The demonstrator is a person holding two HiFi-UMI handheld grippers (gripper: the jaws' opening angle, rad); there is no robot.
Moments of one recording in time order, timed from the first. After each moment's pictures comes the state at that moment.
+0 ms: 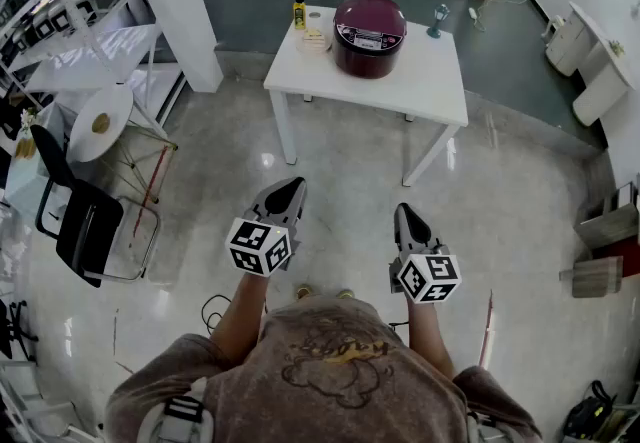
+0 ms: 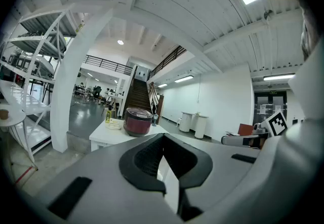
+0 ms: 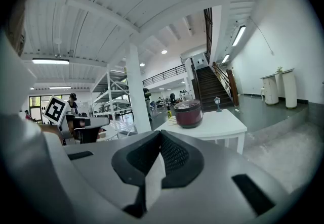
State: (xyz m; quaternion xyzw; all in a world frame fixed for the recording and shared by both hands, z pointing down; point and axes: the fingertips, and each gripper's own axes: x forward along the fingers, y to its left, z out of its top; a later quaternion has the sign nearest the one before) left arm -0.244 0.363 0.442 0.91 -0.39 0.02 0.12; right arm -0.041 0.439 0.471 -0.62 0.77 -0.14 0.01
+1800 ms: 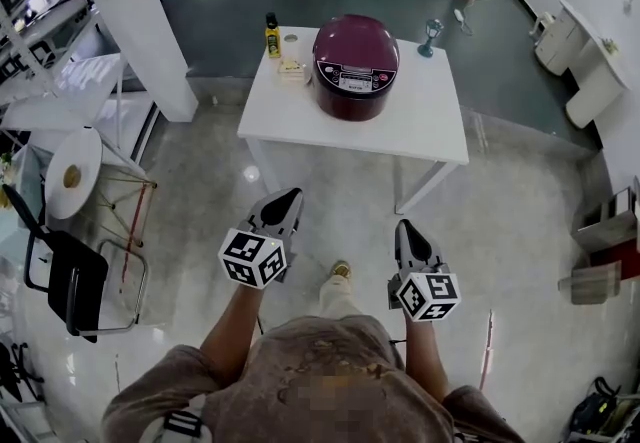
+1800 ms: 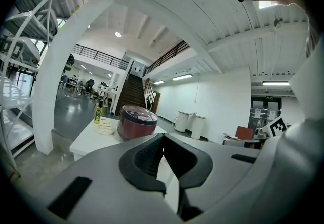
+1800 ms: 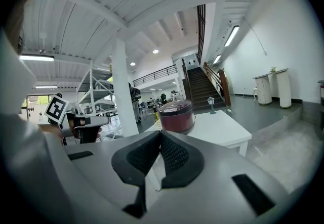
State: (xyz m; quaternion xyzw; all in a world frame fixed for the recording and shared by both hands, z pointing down) left arm -0.191 0.175 0.460 0.93 -0.34 0.01 0.14; right arm 0.009 0.278 0.490 -0.67 0.73 -0.15 0.01
